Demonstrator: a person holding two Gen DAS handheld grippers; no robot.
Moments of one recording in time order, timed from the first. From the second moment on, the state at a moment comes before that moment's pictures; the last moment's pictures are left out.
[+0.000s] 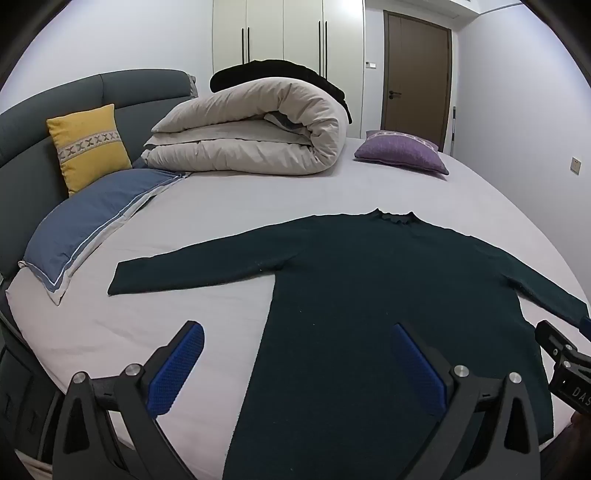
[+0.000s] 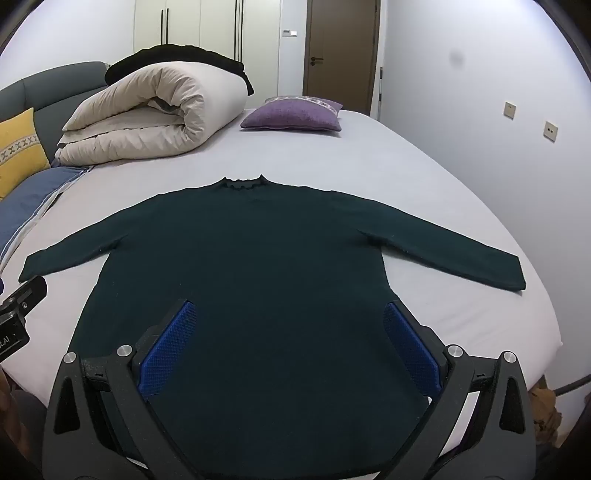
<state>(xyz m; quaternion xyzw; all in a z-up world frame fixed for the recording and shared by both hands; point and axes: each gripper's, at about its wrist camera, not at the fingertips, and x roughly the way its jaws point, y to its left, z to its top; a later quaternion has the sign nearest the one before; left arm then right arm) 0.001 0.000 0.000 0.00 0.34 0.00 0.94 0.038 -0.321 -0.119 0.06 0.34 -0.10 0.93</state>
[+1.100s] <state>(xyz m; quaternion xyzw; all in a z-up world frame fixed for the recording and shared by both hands) 0.000 0.005 0.004 0.00 0.33 0.00 0.94 0.038 -0.314 -0.125 0.06 0.34 -0.10 0.93</state>
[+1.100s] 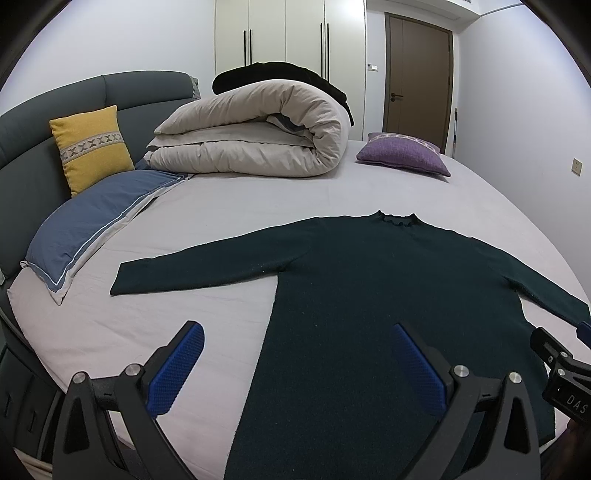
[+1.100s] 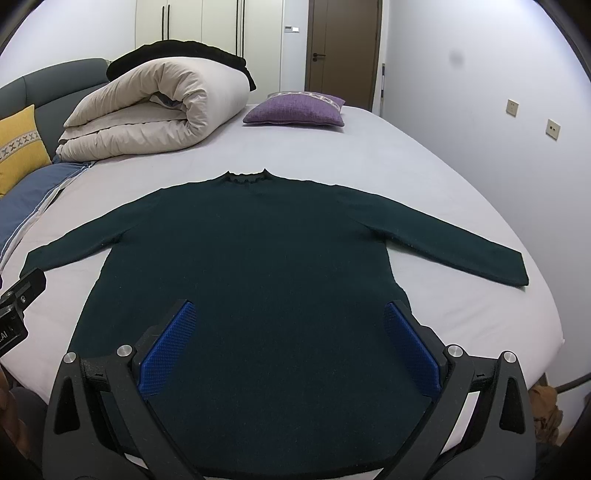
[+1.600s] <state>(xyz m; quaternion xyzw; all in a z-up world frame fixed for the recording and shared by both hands) -0.001 0.005 0.003 0.00 0.33 0.00 0.94 0.040 -0.313 -0.127 0.07 0.34 -0.10 0.93</state>
